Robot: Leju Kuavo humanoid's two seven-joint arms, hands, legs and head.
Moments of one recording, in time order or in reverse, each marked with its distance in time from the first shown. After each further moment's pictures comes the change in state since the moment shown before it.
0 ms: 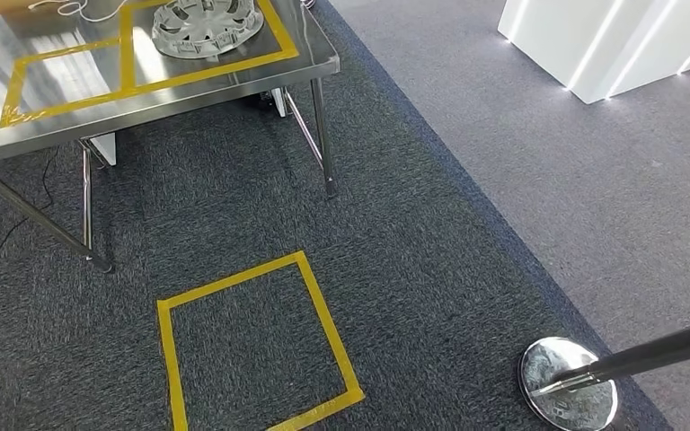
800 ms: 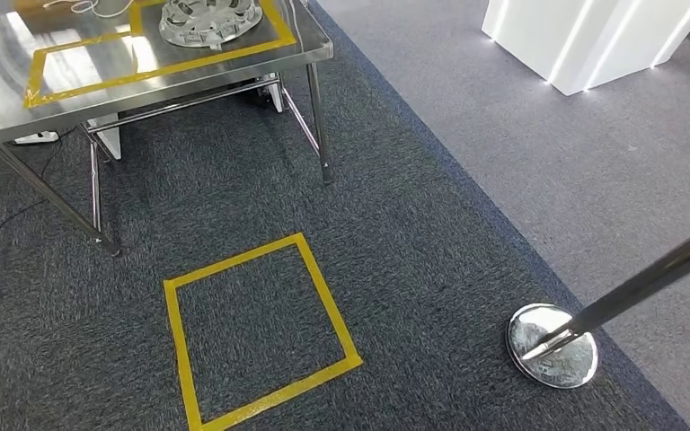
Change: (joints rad) left arm 0.021 0.003 0.001 0.000 -0.020 -0.004 0.064; right arm -0.006 0.041 -0.072 0.012 -0.016 0.027 0.188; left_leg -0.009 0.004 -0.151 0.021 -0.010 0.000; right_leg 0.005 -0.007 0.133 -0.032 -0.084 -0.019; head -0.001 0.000
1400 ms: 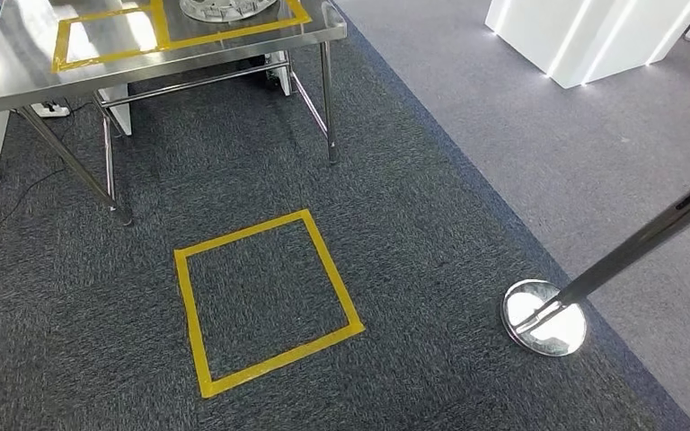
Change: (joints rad) left arm -0.006 -0.002 -0.004 0.000 -0.008 0.009 0.043; right arm 0.000 0.018 -0.049 0.003 -0.015 0.019 0.013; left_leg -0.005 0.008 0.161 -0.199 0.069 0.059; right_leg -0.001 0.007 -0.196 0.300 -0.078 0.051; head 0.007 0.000
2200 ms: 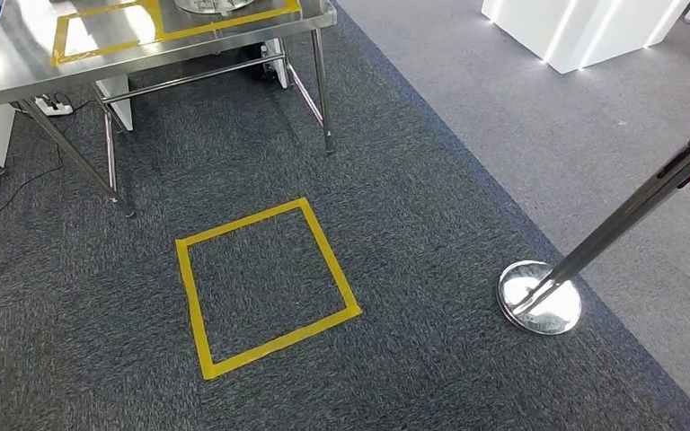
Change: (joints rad) left arm -0.007 0.004 0.019 0.001 0.599 0.086 0.228; right arm -0.006 0.003 -0.025 0.001 -0.441 -0.051 0.004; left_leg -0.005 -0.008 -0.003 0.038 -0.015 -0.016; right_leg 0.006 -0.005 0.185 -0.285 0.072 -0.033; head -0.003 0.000
